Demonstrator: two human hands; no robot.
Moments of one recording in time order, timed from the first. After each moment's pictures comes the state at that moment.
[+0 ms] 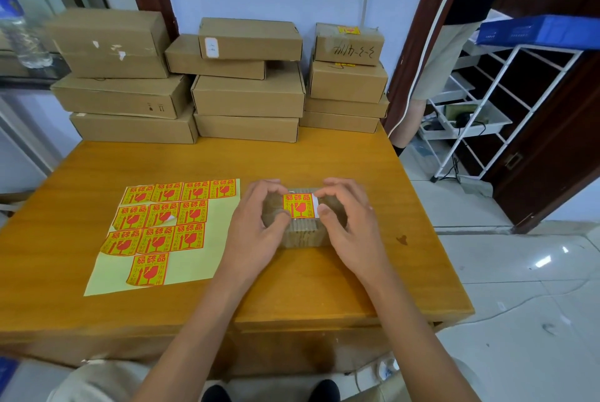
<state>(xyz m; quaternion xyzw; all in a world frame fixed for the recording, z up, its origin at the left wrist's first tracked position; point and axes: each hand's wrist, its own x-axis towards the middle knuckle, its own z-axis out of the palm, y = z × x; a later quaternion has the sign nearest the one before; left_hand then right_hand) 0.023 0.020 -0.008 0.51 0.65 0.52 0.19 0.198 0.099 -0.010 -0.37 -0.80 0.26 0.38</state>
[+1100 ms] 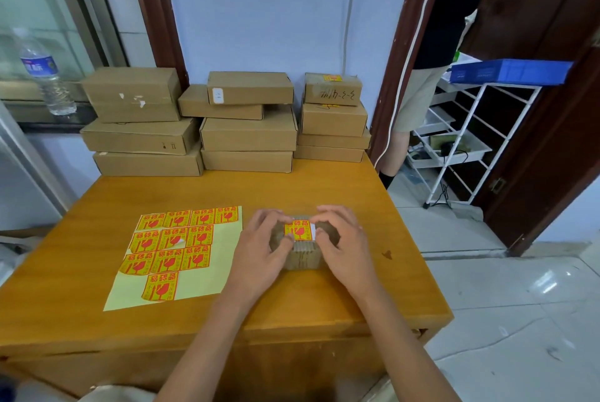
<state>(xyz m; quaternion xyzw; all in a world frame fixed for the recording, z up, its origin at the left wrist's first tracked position) 0.026 0.014 -0.014 0.58 0.66 0.46 0.13 0.202 0.085 -0.007 -0.38 -0.79 0.25 0.41</state>
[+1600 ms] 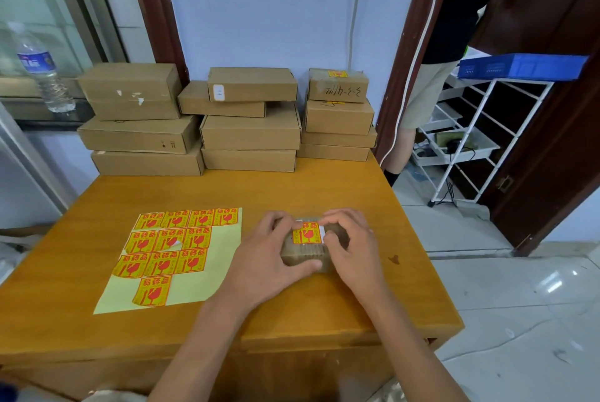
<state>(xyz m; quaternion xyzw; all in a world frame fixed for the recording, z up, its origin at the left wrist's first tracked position) 0.023 0.011 0.002 0.66 0.68 0.31 0.09 0.203 0.093 -0.010 -0.39 -0.77 0.27 0.43</state>
